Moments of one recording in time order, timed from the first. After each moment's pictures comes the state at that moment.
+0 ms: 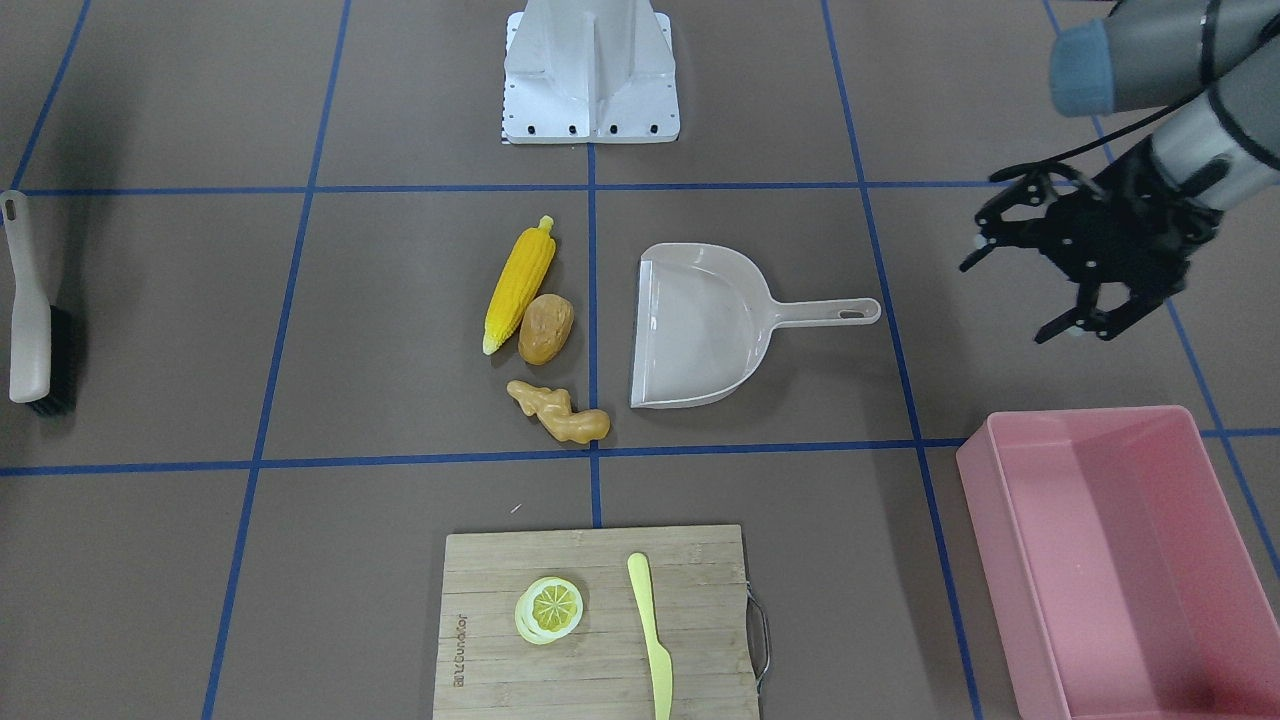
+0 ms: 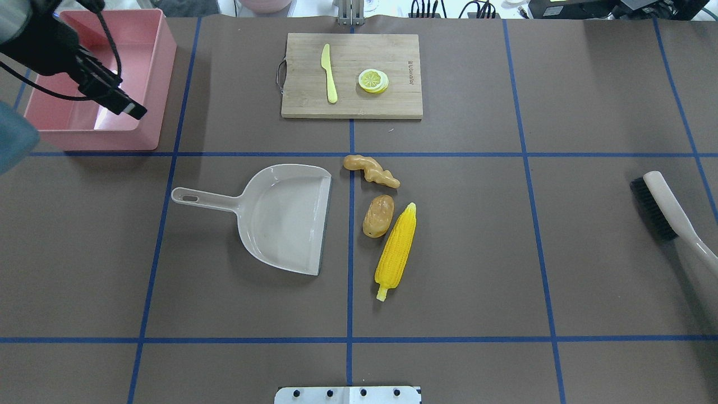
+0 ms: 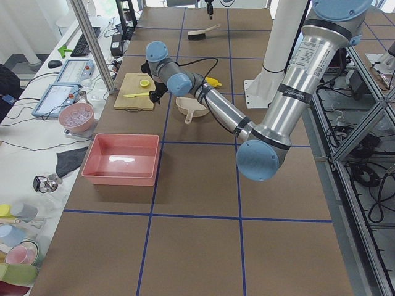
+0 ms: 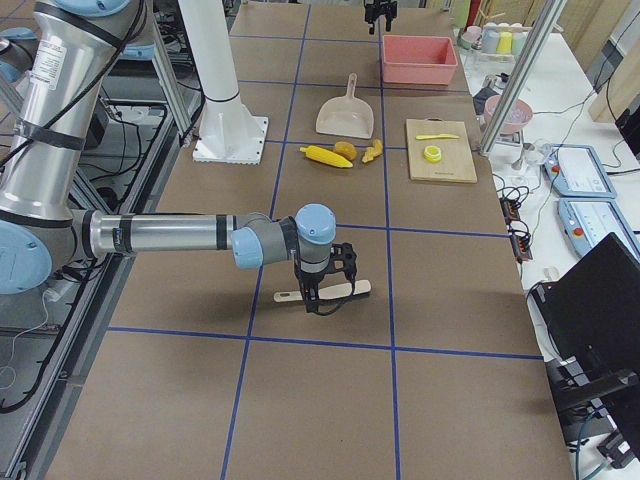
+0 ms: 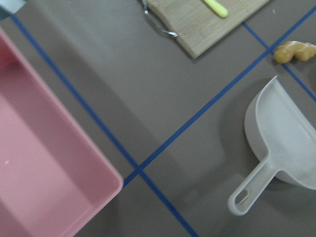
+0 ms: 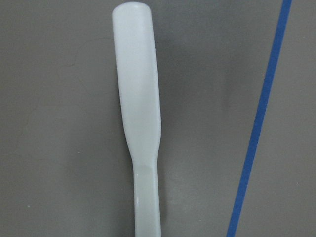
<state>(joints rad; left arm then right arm) -1.08 -2.01 -1.82 -1.69 -2.44 -0.04 1.25 -1.89 1.90 -1.37 2.34 0.16</state>
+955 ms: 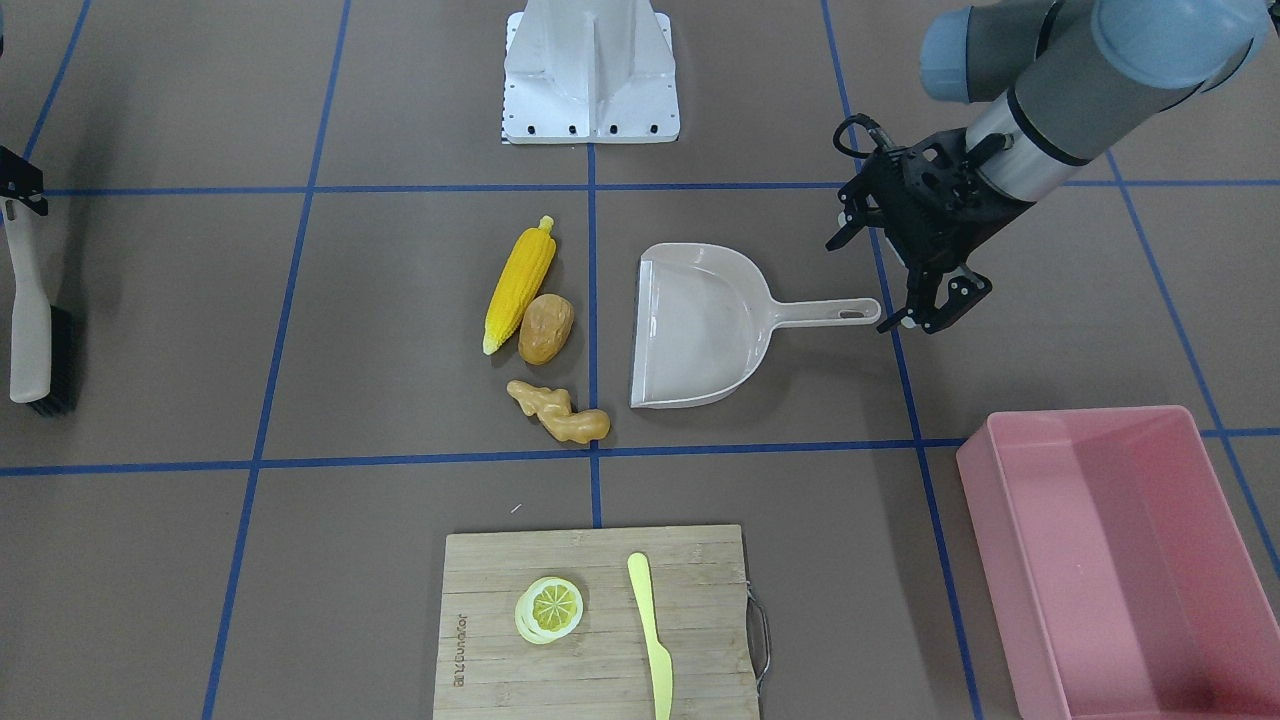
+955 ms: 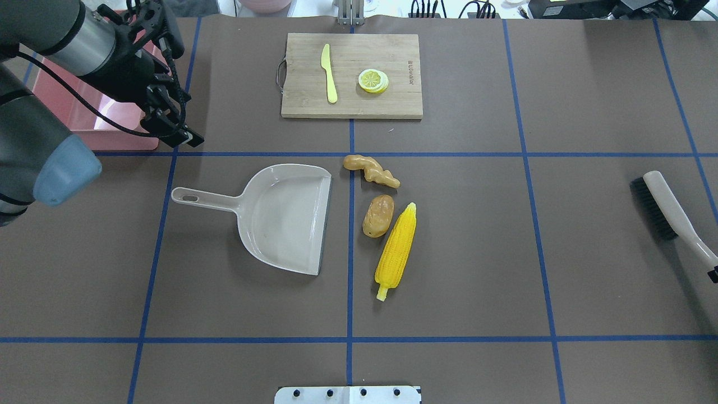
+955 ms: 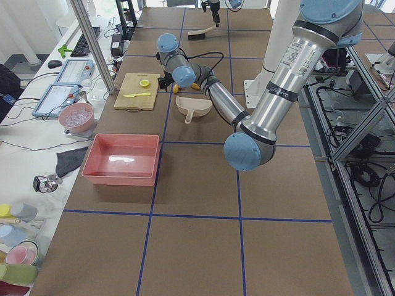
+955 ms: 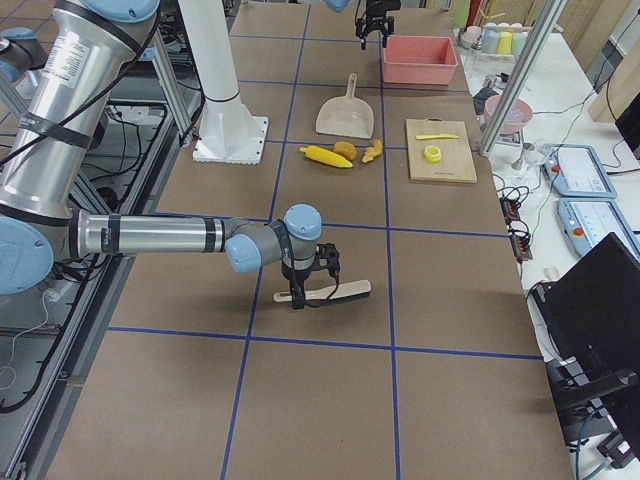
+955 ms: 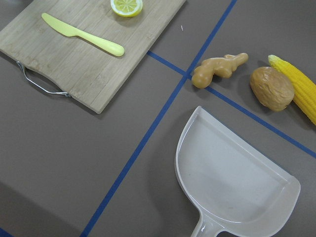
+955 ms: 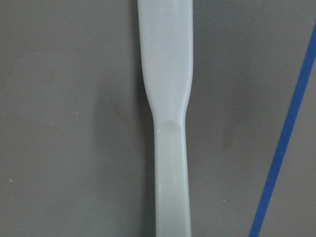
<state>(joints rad) -0.97 -2.05 -1.84 -1.73 -2.38 0.16 1.07 -2.01 1.89 -1.10 2.25 0.37</state>
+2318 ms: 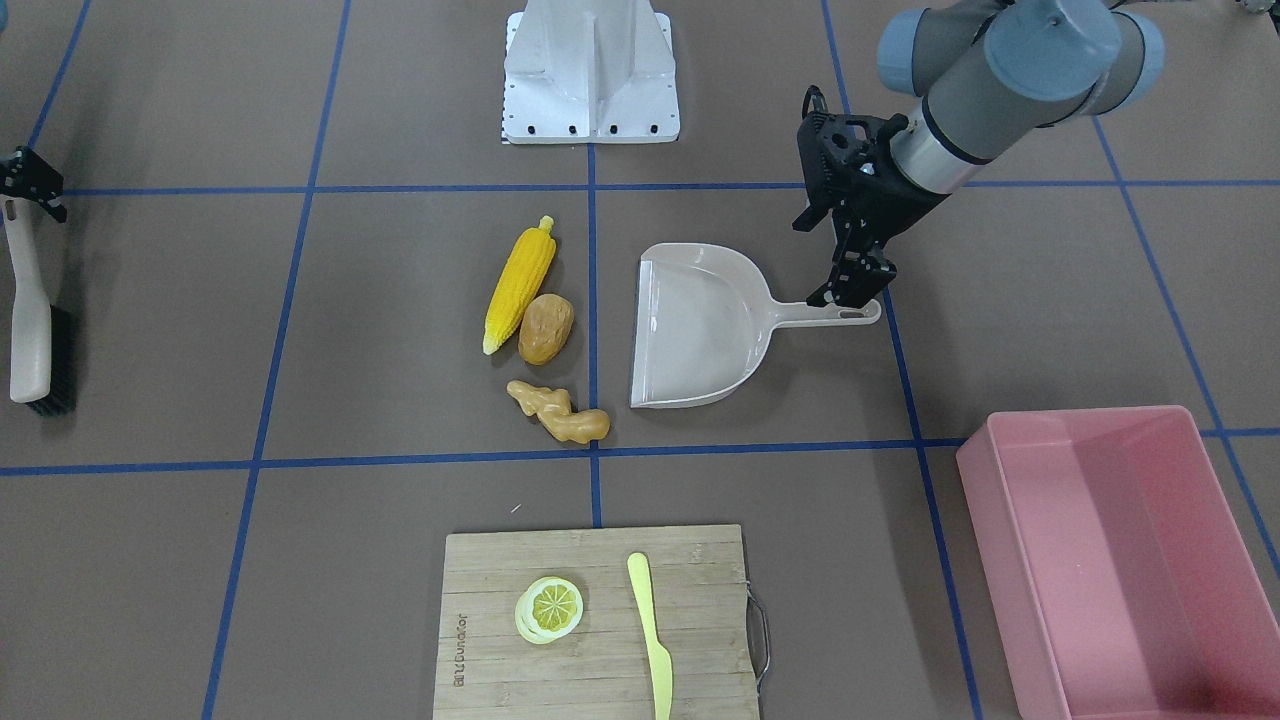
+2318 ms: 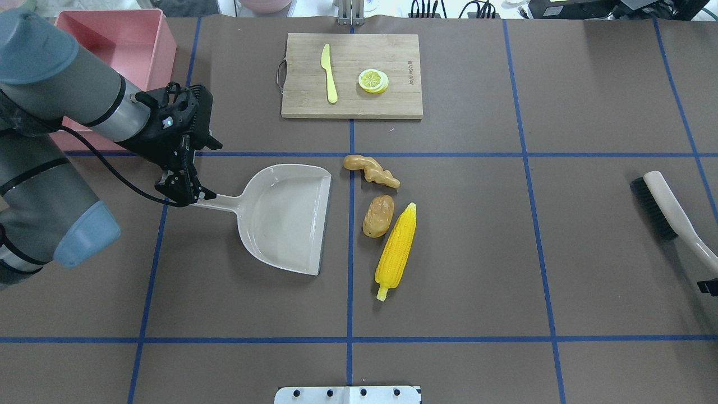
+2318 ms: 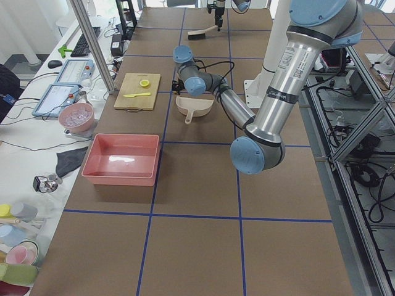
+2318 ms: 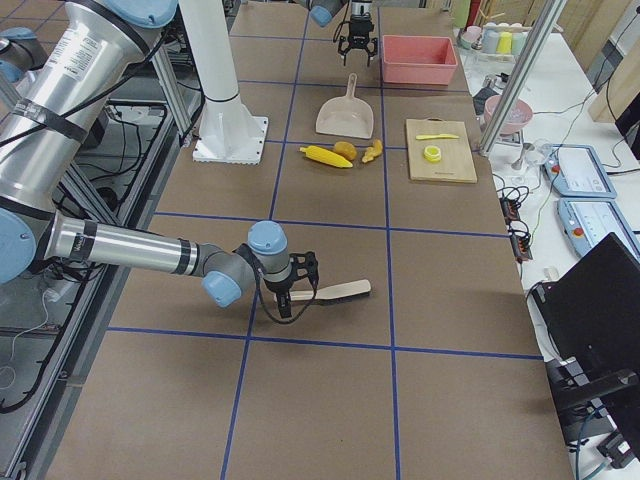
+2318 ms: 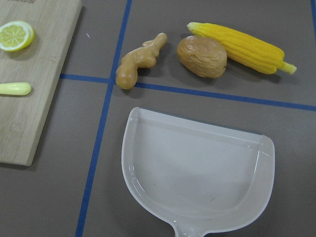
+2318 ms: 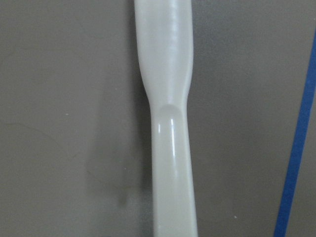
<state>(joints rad) -0.81 -1.97 -1.88 -1.83 -2.24 0.43 0.92 -2.08 1.77 -0.67 2.11 0.63</state>
